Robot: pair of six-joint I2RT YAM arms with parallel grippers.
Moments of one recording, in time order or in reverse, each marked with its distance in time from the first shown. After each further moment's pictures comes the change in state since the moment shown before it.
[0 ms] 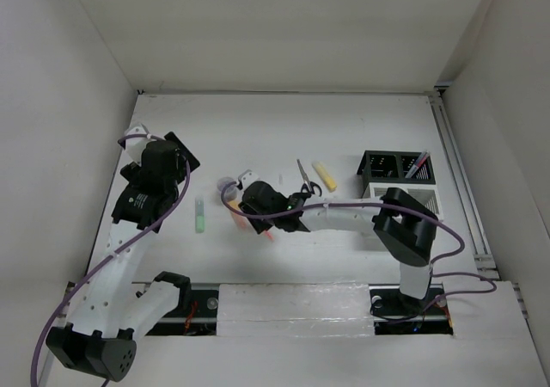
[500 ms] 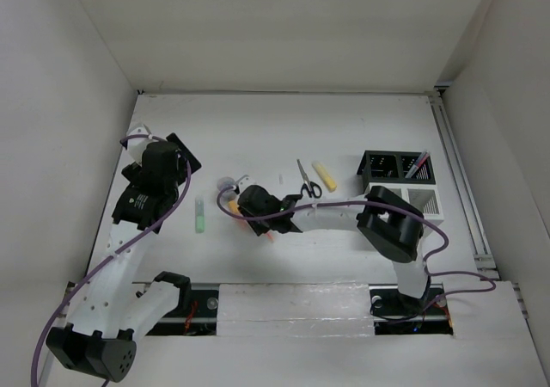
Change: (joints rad) left arm 0.000 -0.004 -0.010 0.002 0.021 0.014; right arm 0.000 0.104 0.035 0.000 0.005 0.000
